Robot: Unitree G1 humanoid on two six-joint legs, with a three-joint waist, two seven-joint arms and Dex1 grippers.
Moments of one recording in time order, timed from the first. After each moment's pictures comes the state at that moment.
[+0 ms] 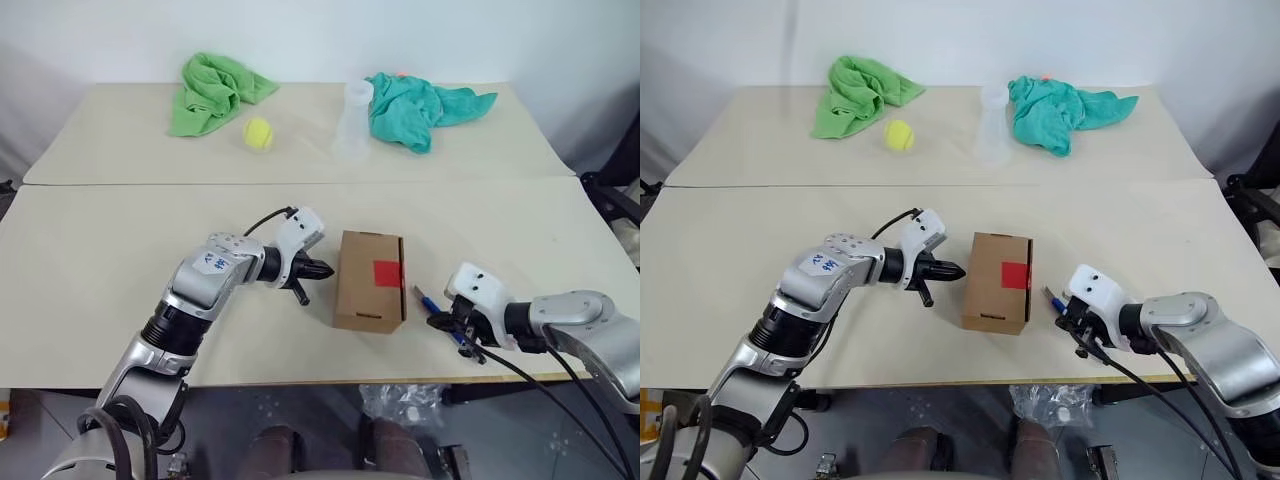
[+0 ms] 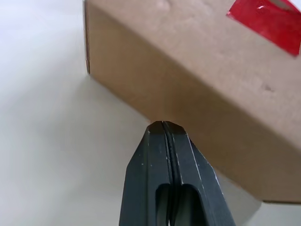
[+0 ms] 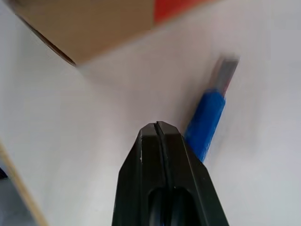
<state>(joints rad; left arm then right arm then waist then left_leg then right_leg) -0.76 0.44 -0.29 0.00 -0.26 0.98 -0.77 -0.21 -1.00 0.09 -0.45 0.38 0.90 0.85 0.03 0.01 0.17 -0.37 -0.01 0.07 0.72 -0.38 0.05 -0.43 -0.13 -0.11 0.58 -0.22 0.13</state>
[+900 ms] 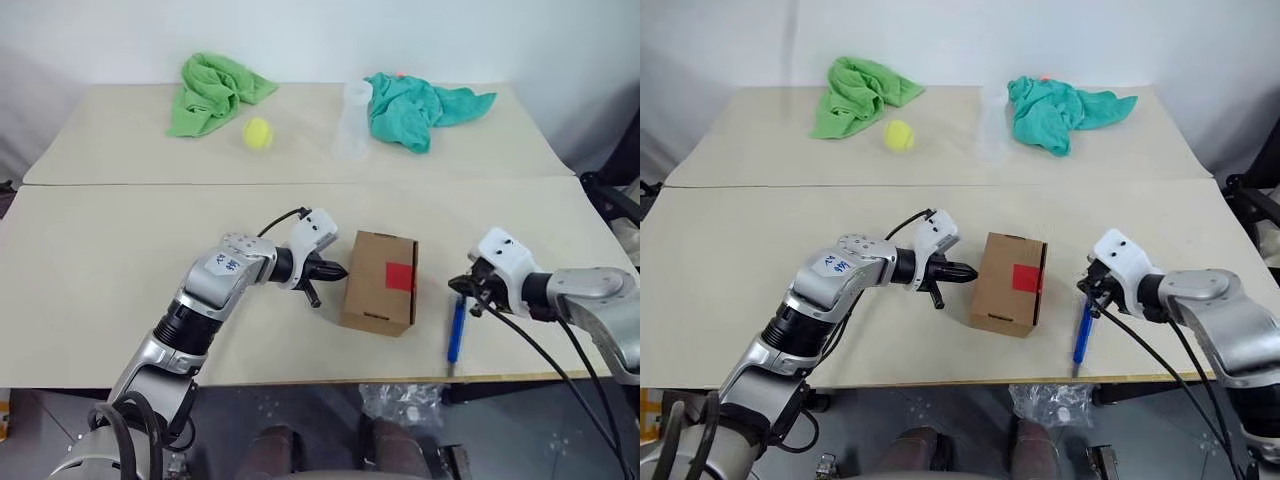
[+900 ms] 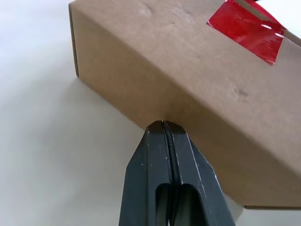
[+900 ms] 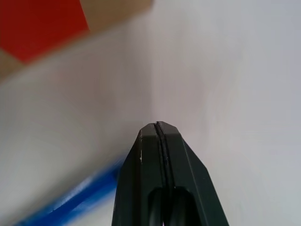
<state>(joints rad) -0.78 0.38 -0.32 0.00 -0.26 0.96 -0.77 -0.35 -0.93 0.03 -0.31 0.33 0.90 0.79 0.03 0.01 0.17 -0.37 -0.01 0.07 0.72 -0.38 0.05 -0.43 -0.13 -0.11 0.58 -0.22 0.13</state>
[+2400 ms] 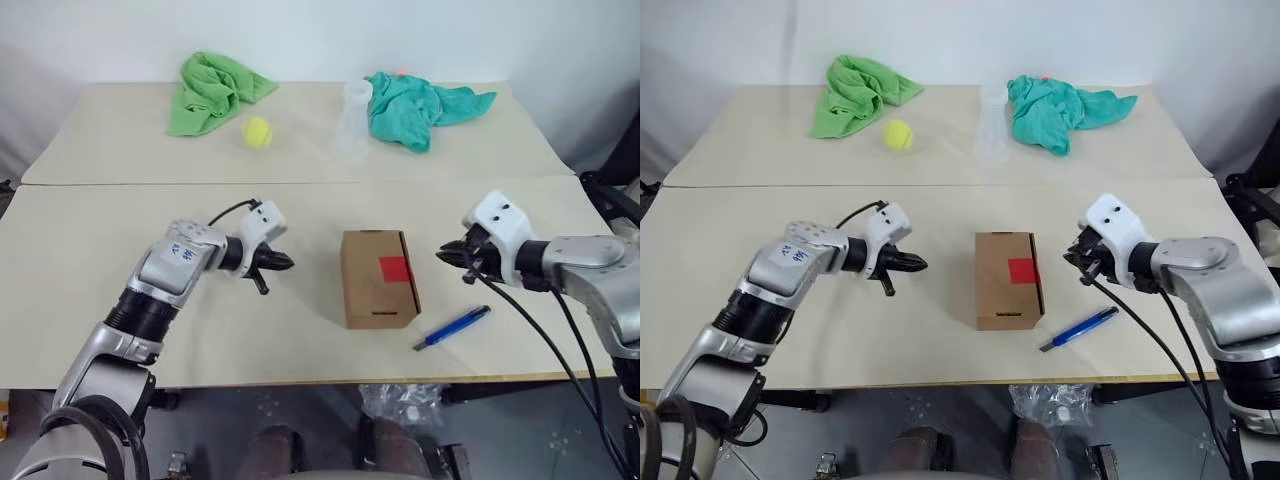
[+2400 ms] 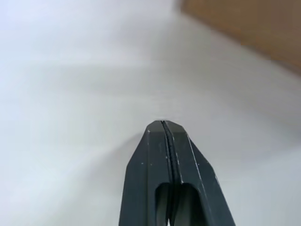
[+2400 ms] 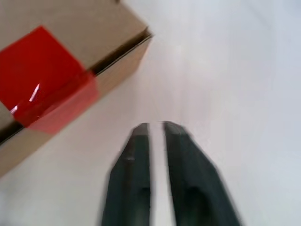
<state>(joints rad) -0.87 0.60 -0.31 0.28 -0.18 0.74 -0.90 -0.49 -0.92 -0.03 -0.36 0.36 1.00 0.79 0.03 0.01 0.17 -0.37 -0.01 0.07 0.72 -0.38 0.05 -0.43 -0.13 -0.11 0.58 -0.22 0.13</state>
